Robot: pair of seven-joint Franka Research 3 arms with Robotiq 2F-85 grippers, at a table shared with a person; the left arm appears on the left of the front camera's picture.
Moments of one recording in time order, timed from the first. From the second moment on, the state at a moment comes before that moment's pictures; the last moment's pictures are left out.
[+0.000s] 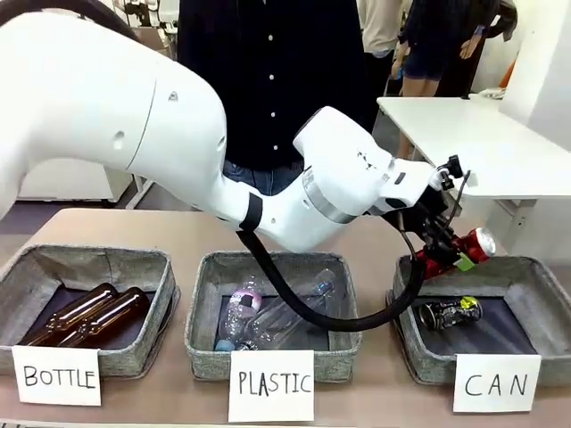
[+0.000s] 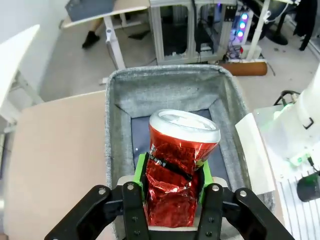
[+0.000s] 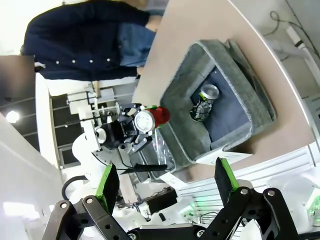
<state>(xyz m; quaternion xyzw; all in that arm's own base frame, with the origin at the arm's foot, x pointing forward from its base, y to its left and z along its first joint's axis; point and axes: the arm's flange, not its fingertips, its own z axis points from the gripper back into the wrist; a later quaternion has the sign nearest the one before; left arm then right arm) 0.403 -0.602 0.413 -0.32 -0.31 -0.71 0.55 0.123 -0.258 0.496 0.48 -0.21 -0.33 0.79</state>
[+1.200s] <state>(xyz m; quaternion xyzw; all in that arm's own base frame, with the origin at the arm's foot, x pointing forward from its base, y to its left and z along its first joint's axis) 0.403 -0.605 0.413 -0.32 -0.26 -0.71 0.57 0.123 -0.259 0.497 0.48 -0.21 -0.33 0.79</state>
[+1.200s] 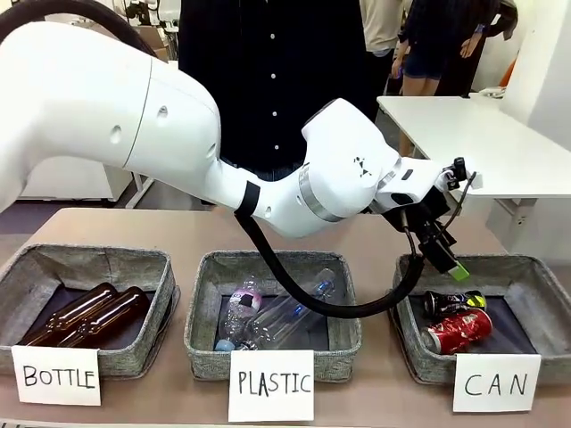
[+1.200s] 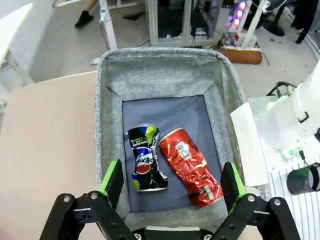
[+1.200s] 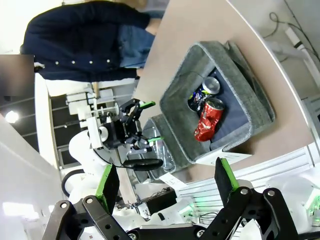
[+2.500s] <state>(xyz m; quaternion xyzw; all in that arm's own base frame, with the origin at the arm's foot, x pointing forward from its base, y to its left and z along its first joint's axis) 0.412 -0.173 0.605 -0.36 -0.14 -0.36 0.85 0.338 -0.017 0.554 0.48 -0.14 -0.05 0.86</state>
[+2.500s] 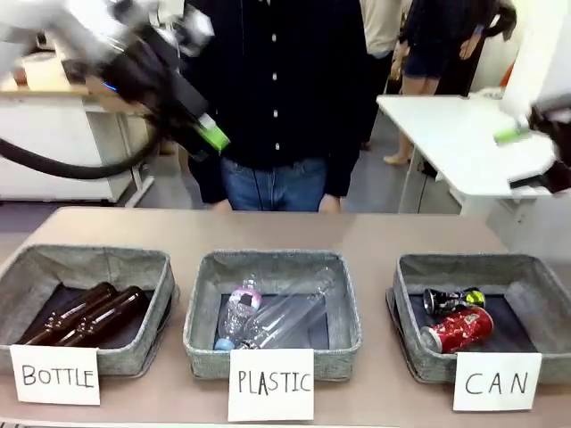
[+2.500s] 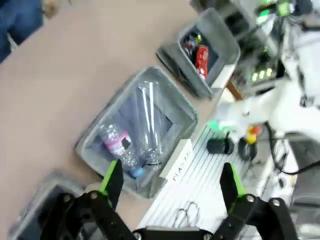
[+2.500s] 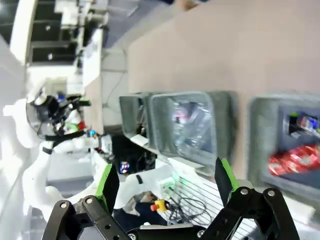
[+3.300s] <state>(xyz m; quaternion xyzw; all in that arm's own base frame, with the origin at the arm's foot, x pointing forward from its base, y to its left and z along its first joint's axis) 0.406 0.072 0.523 -0.64 -0.26 -0.09 0.71 0.370 0.053 0.537 0.60 -0.06 -0.07 0.79</state>
